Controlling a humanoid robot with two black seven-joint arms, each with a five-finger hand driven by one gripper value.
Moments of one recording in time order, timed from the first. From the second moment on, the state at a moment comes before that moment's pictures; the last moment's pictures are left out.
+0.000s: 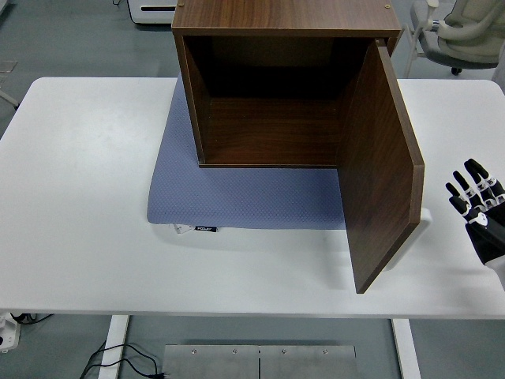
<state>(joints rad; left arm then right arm) 0.14 0.00 -0.17 -0.19 0.09 0.12 -0.04 -0.06 -0.55 1.06 1.43 -0.33 0.14 0.61</state>
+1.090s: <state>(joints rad) 0.15 0.00 -0.17 -0.19 0.09 0.12 -0.04 -0.05 -0.56 1.06 1.43 -0.33 0.14 0.61</state>
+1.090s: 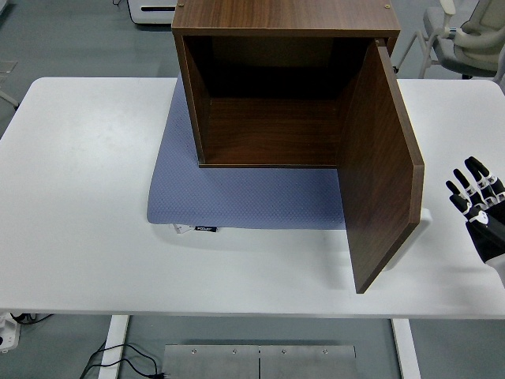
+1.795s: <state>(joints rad) 0.15 0.00 -0.17 -0.19 0.09 0.12 -0.04 -0.05 -0.59 1.06 1.43 -0.33 0.14 0.61</state>
